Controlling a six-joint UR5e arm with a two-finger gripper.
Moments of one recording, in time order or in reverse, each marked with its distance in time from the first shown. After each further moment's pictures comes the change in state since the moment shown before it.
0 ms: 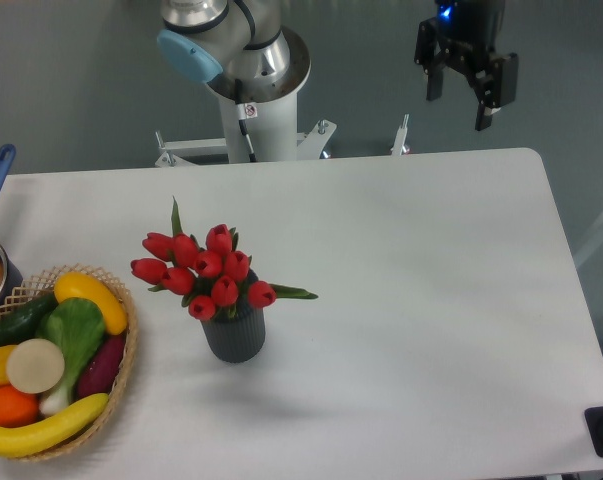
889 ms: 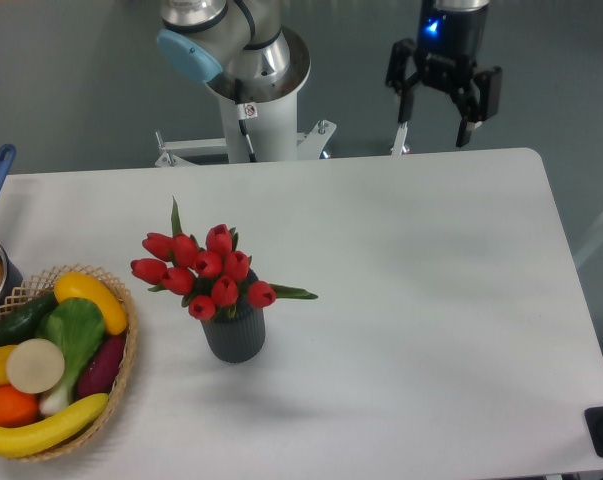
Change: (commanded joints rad) arm -0.030 0.028 -0.166 0.225 -0.236 -0.550
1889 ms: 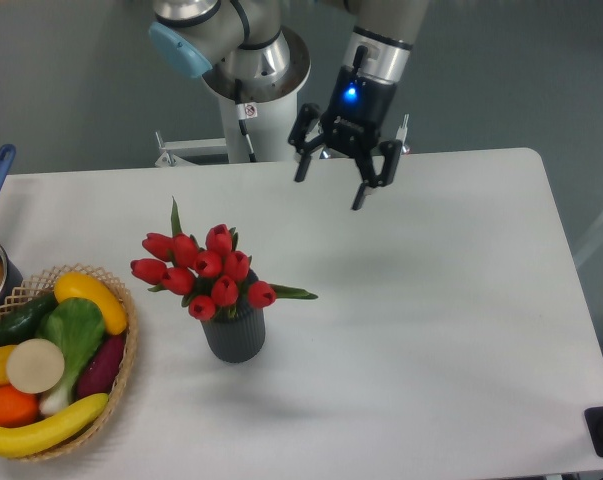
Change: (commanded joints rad) arm -0.106 -0.034 -0.183 0.108 -0.422 0.007
